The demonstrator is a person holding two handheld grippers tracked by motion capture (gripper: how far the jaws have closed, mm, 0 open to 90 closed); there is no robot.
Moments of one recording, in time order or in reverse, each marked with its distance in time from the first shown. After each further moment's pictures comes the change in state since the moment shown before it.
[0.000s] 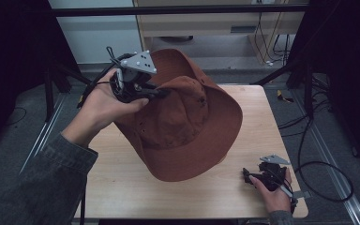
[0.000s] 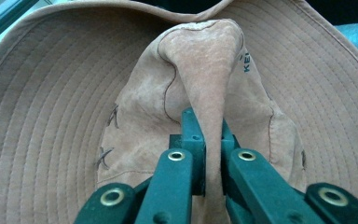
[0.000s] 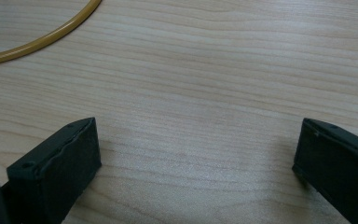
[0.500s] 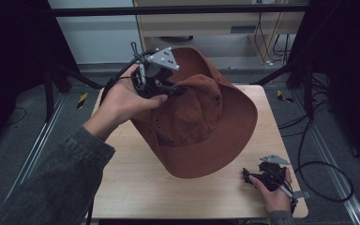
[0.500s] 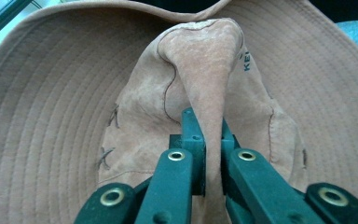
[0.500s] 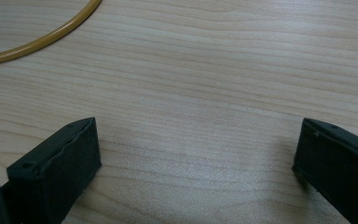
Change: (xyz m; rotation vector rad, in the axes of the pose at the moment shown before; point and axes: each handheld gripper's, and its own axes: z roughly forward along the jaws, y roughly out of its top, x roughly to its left) left arm -0.005 0.031 0.033 0.027 -0.018 0.029; right arm 0.000 0.000 0.000 0.000 0.000 0.000
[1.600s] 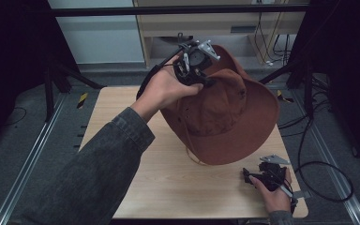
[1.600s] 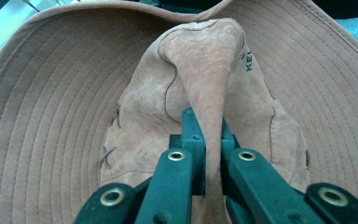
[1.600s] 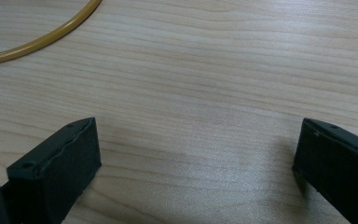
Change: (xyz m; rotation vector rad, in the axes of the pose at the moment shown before) left arm 0.009 0.051 0.070 0.057 -0.014 0.002; right arm 0.000 0.000 0.000 0.000 0.002 -0.001
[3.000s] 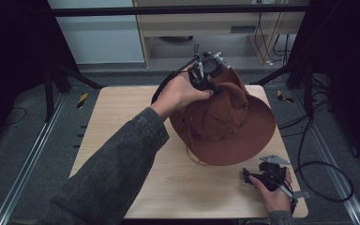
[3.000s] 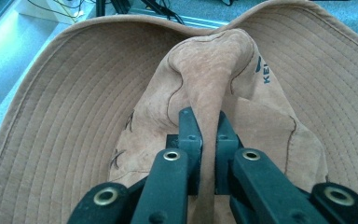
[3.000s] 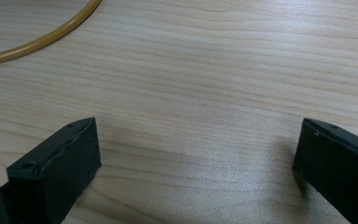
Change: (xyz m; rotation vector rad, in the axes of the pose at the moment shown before) left arm 0.009 -0.005 0.059 0.067 -0.047 -0.046; right arm 0.000 0.000 0.000 0.000 0.000 -0.001
